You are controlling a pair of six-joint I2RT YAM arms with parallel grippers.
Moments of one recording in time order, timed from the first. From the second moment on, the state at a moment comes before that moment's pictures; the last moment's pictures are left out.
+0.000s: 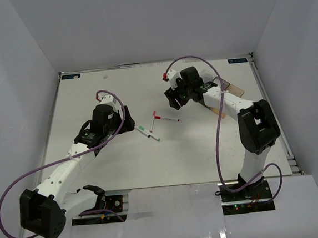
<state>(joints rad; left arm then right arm) -0.43 1.07 0.80 -0.34 -0.09 -0.42 0.50 1.79 1.34 -0.27 -0.25 -0.28</state>
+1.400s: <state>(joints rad) -0.43 1.07 0.80 -0.34 -0.09 -0.42 0.67 2.12 1.56 -0.48 -0.22 -0.55</state>
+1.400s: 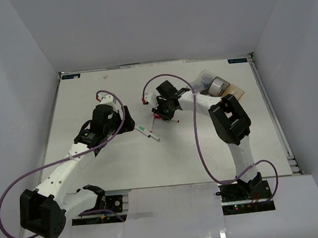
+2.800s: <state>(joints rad) -0.43 1.07 0.80 -0.34 -0.09 -0.42 0.14 1.56 1.22 -0.46 0.33 0.32</state>
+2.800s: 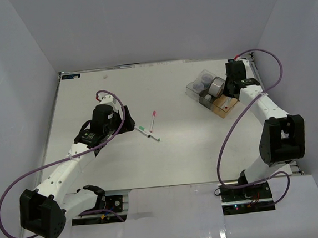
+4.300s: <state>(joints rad) -0.43 0.90 0.80 -0.35 -0.24 -0.42 0.71 1.54 1.10 -0.18 -0.01 -0.02</state>
